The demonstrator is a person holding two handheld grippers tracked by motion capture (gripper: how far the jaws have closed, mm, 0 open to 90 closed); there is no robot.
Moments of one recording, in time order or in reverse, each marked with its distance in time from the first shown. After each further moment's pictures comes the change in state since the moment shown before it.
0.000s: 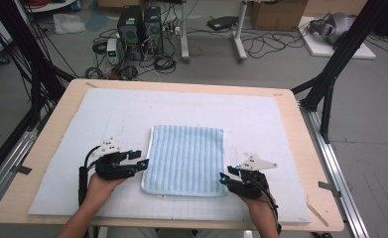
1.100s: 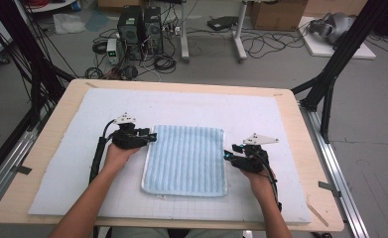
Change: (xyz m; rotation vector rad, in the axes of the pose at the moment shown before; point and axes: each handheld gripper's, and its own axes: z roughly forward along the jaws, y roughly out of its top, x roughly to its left) left arm 0.054 0.037 0.071 0.095 0.097 -0.044; right arm -0.055 0.032 0.029 -0.030 -0.027 0.011
